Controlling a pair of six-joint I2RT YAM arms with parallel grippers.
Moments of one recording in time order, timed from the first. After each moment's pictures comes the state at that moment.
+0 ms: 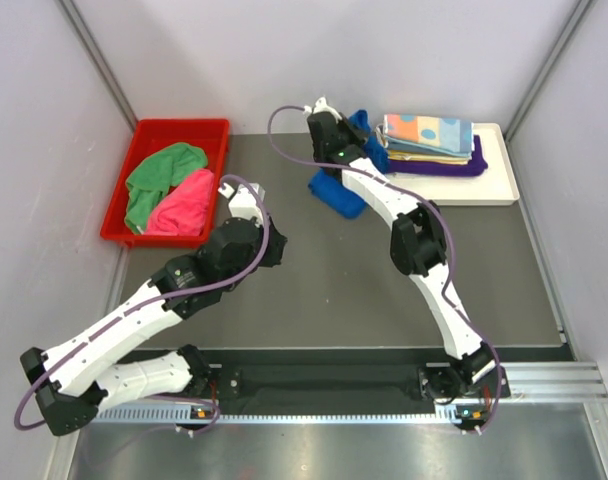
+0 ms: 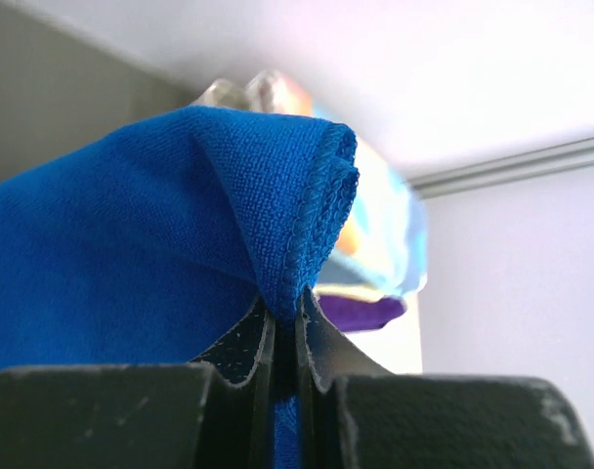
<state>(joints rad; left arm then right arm) -0.90 0.97 1.04 -0.52 -0.41 -0.58 0.58 2.51 2.38 -0.35 0.98 -0.53</state>
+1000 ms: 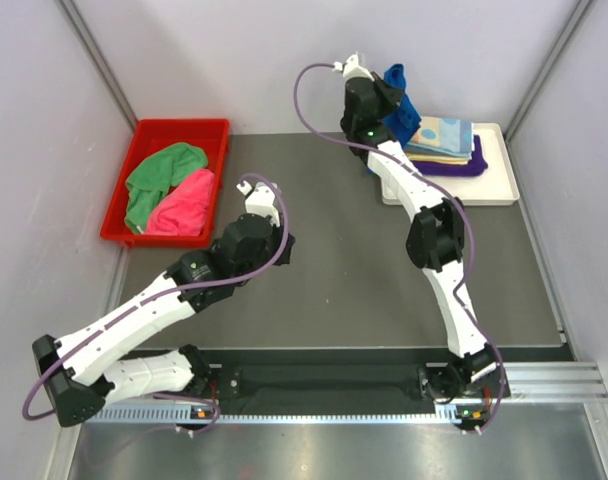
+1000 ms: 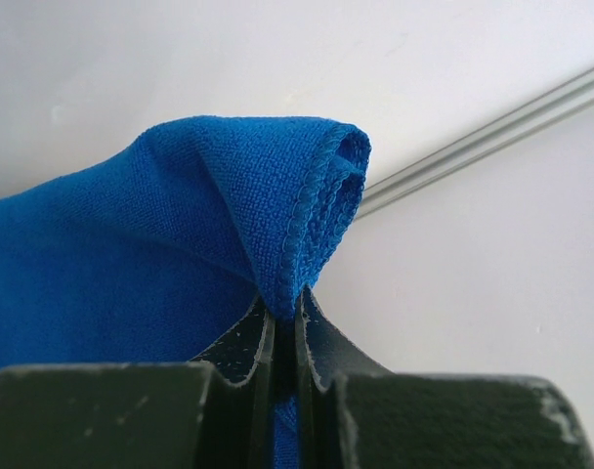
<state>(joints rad) -0.90 1.04 1.04 -0.47 -0.39 -0.50 0.46 2.46 2.45 0.00 1.00 -0.84</state>
